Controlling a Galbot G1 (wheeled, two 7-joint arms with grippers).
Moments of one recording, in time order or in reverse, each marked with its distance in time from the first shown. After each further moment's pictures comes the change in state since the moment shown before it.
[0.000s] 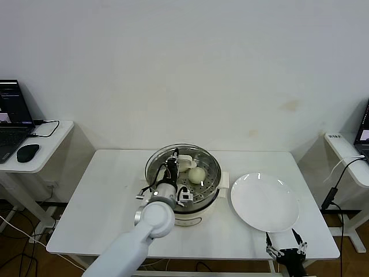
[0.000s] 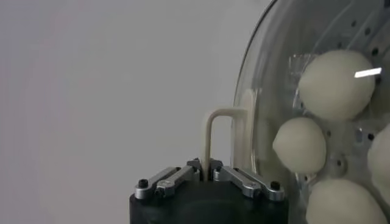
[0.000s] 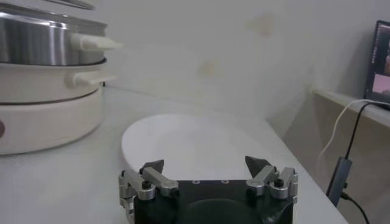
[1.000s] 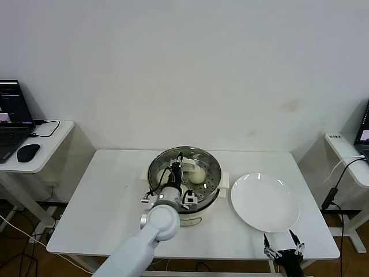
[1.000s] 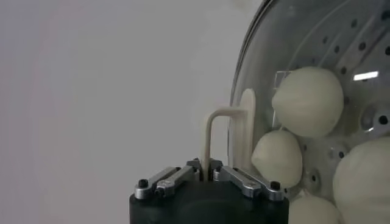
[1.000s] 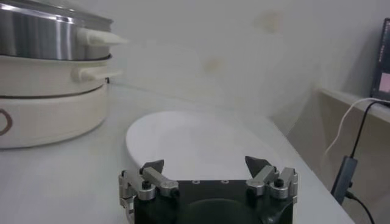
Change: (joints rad) left arm 0.031 -0.049 -0.013 0.026 0.035 -0.013 -0.002; right arm 0.001 -0.001 -0.010 -0.015 -0.013 0.005 -0.006
